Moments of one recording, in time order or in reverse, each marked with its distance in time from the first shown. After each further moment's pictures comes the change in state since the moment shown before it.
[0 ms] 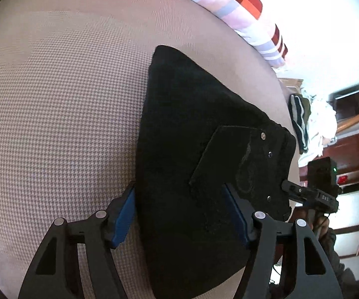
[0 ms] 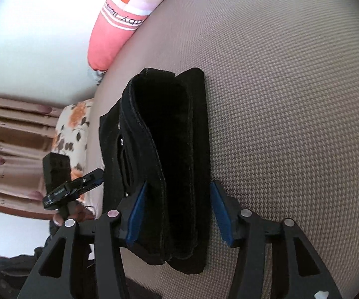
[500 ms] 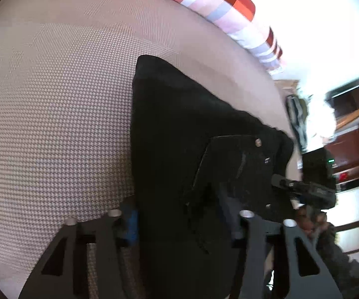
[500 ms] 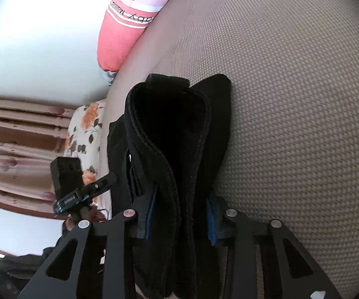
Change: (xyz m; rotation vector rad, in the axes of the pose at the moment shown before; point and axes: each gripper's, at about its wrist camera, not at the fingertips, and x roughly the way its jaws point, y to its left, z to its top) left arm 0.017 -0.015 0.016 0.042 -0.036 0.031; right arm 0.017 0.006 0.010 -0.008 -0.004 0.064
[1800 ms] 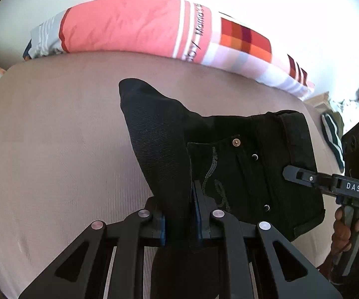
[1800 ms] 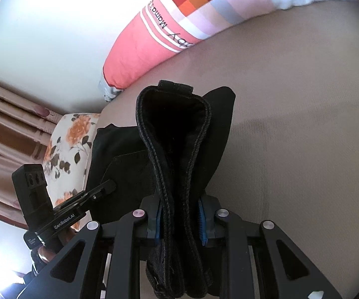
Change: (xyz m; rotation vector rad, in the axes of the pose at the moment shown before) left arm -0.052 -0.006 0.086 0.128 -0.202 0.276; right arm 0.036 0.103 0.074 -0.139 -0.118 -0.159
